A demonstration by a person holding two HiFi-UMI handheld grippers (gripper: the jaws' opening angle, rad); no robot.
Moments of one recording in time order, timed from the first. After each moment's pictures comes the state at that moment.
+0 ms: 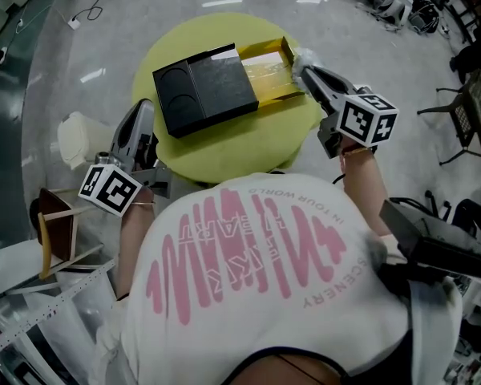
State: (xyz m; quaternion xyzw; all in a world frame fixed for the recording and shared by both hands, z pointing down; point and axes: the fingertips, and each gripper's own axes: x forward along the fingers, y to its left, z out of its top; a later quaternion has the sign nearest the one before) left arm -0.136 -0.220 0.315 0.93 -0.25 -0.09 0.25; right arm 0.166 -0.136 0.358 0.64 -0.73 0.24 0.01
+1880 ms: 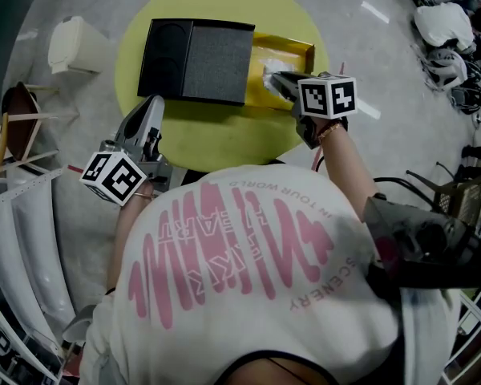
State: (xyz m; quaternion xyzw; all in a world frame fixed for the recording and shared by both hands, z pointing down) left arm -0.091 -0.180 0.414 0.83 -0.43 -0.06 0.34; right arm 0.151 -0.220 0.518 0.39 -0.79 0.40 0.25
